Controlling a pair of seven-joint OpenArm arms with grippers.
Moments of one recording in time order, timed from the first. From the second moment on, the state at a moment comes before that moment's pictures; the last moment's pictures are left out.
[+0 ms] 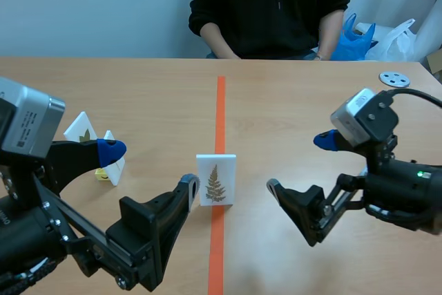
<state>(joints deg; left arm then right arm) 40.2 -22.9 8.9 119.4 -17.1 -16.5 -0.7 -15.4 26.7 -7.9 91.5 7.7 34.4 2.6</state>
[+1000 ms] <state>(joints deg) 40.2 -22.9 8.9 119.4 -17.1 -16.5 -0.7 1.8 12.4 -28.7 66.4 -5.7 27.6 8.6</state>
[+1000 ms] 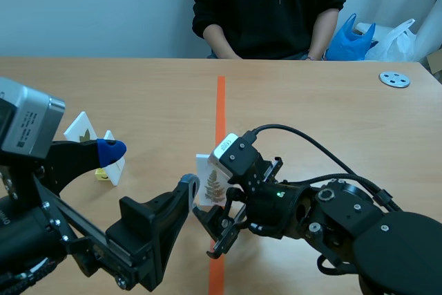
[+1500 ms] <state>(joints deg) 40.2 -22.9 8.9 119.4 -17.1 -16.5 -0.7 1.5 12.4 -28.7 66.4 -5.7 26.2 8.0</state>
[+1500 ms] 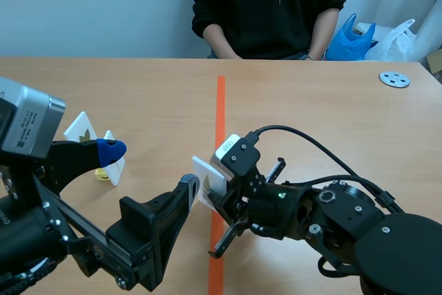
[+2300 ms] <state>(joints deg) 40.2 -22.9 8.9 119.4 -16.0 -16.5 -0.7 -10.7 13.9 4.0 84.2 6.4 26.4 6.3</state>
